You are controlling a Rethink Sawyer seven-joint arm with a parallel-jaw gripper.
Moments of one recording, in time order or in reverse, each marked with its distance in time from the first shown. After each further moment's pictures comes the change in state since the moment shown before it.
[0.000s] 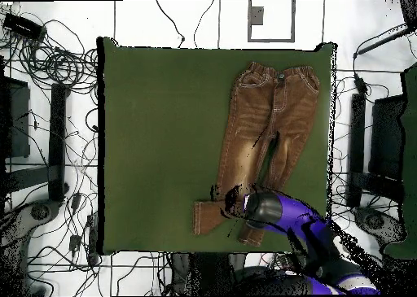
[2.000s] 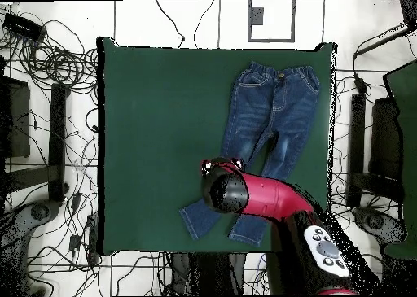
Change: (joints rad) arm 0.042 -0.202 0.048 0.008 -0.002 -0.106 0.000
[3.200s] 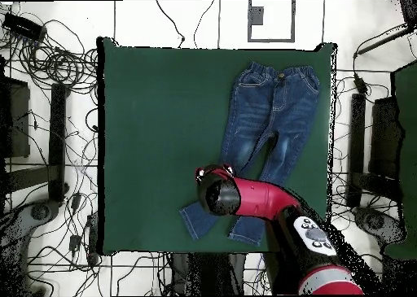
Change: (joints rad) arm -0.015 0.106 0.022 0.007 -0.062 -0.052 0.000
